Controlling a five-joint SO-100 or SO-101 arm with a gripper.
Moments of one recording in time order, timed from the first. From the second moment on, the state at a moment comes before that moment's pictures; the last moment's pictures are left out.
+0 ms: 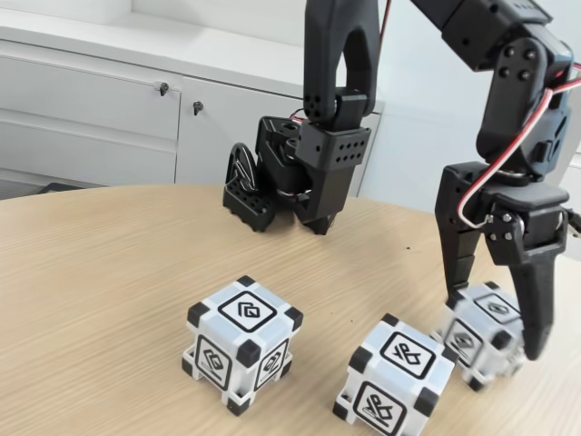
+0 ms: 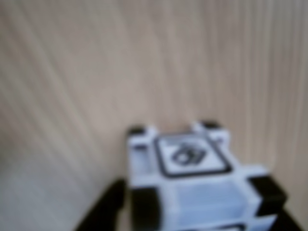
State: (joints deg) arm -16.9 95.4 117.9 55.5 15.5
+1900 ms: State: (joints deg) arm 13.8 125.0 118.0 56.1 13.2
